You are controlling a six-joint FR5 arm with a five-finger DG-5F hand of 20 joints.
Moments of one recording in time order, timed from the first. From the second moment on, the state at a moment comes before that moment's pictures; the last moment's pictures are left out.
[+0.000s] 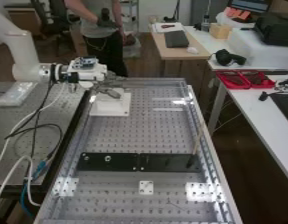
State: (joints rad) arm 2.23 -1.70 -2.43 -2.24 -0.91 -0.55
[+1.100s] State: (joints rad) arm 2.20 -1.77 -2.38 -2.35 -0.84 -0.46
